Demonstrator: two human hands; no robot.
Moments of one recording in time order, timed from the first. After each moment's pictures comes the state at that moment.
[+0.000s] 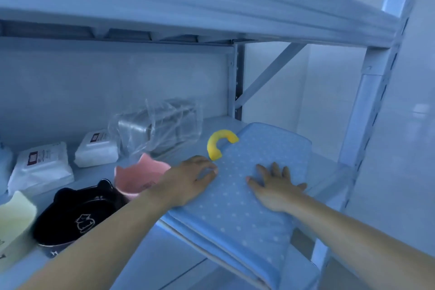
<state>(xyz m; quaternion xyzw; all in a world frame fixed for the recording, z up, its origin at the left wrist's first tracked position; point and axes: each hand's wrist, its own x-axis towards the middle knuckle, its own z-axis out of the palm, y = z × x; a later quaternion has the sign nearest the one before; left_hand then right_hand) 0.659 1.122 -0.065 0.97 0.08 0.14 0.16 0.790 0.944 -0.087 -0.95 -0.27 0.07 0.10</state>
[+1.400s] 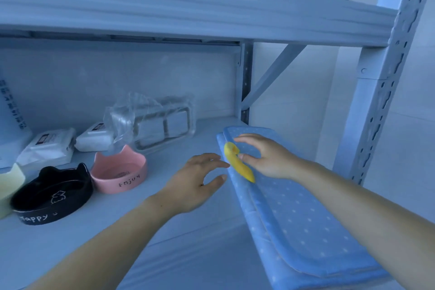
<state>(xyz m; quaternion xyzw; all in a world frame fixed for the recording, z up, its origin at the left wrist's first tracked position) 0.714 1.020 -0.073 0.95 0.12 0.23 0.16 0.896 0.902 -0.035 -0.75 -0.60 0.00 0.27</state>
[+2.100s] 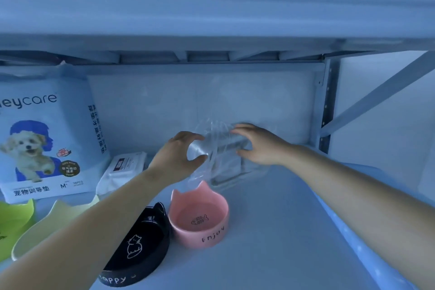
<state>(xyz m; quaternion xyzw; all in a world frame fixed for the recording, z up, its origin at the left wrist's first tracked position) 0.632 1.253 -0.010 0.89 0.31 0.34 0.05 0.846 1.163 0.015 -0.67 -0.71 -0.08 0.20</state>
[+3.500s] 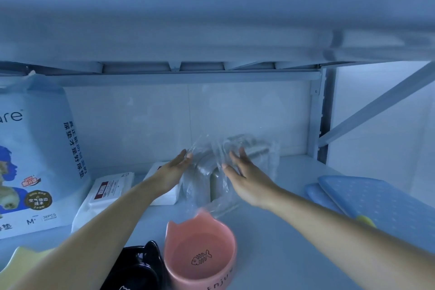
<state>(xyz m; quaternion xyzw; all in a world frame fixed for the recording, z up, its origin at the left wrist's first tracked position) 0.658 1.345 -0.028 0.79 0.35 0.26 0.44 0.805 1.180 -0.017 -0.73 -0.58 0.11 0.35</state>
